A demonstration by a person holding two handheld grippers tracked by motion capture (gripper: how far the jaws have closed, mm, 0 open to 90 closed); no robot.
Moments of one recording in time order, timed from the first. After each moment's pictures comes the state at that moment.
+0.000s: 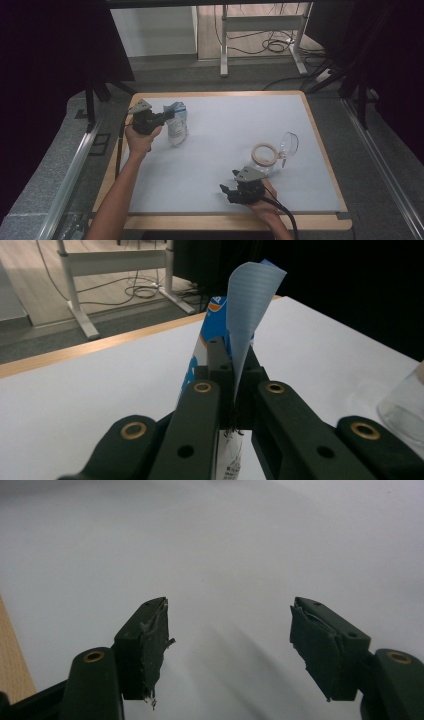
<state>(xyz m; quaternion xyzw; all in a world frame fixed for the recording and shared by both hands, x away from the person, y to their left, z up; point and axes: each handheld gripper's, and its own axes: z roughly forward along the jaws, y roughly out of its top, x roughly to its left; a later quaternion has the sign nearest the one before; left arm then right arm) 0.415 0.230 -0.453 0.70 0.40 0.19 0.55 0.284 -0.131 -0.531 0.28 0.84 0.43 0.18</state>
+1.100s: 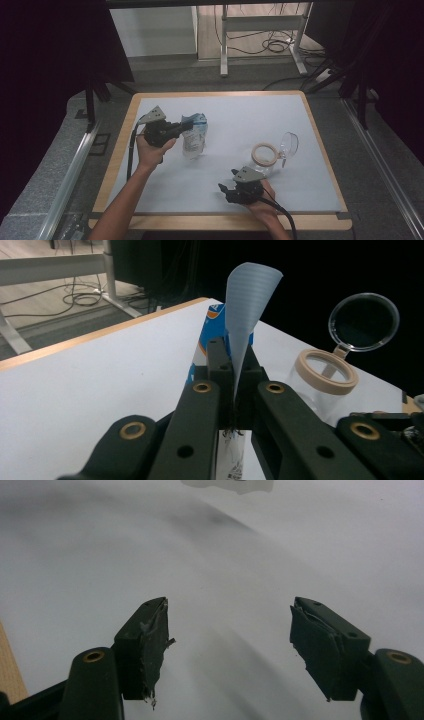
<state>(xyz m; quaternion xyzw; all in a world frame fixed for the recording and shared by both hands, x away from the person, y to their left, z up) 0.363 0.176 -0.423 0.73 0.33 0.14 0.58 0.283 -0.126 -0.531 0.28 0.84 0.43 0.19</state>
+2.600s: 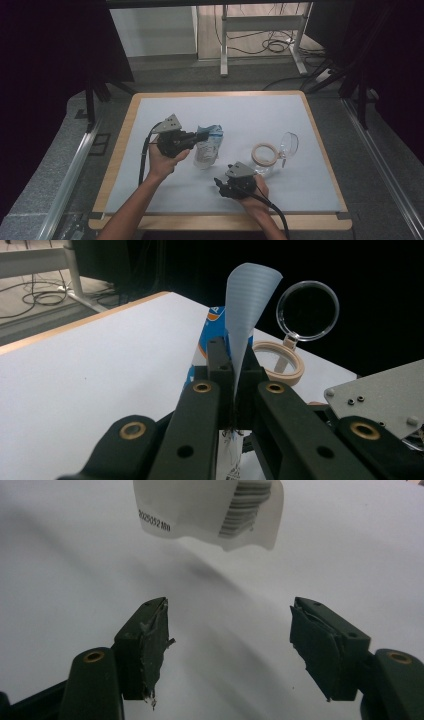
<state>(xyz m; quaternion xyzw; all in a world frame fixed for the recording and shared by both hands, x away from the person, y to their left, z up) 0.336 0.136 -0.416 0.75 0.29 0.11 0.58 0.293 -0.105 -0.531 0.30 0.83 0.41 0.22</state>
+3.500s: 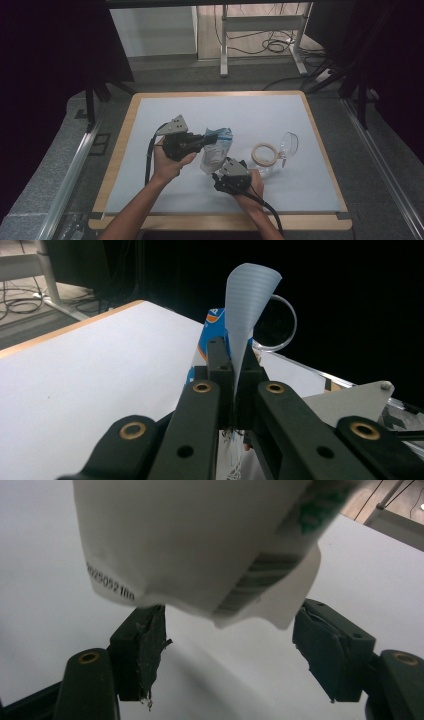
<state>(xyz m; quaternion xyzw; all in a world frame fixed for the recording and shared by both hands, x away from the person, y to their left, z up) 0.320 0.116 -0.397 0.76 0.26 0.09 0.59 0.298 -0.088 -0.525 0.29 0.81 0.41 0.29</state>
